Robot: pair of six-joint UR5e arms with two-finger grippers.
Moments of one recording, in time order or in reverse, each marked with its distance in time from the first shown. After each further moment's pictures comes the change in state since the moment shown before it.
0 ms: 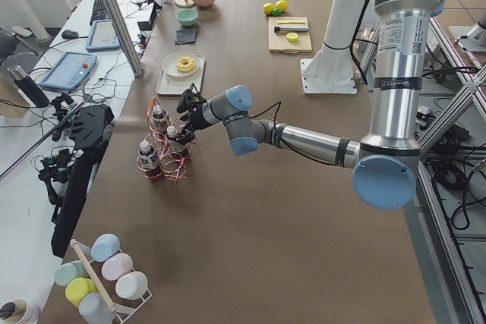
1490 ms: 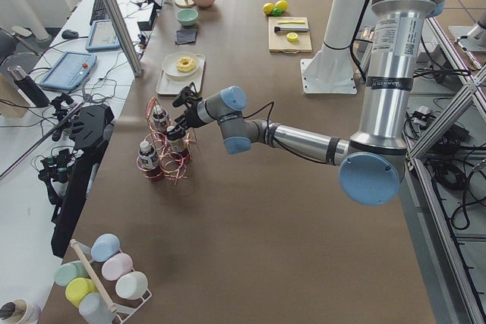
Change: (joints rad) left arm 0.013 -0.061 0.072 -0.037 0.030 0.169; right arm 0.000 0.001 0.001 0.000 -0.006 0.000
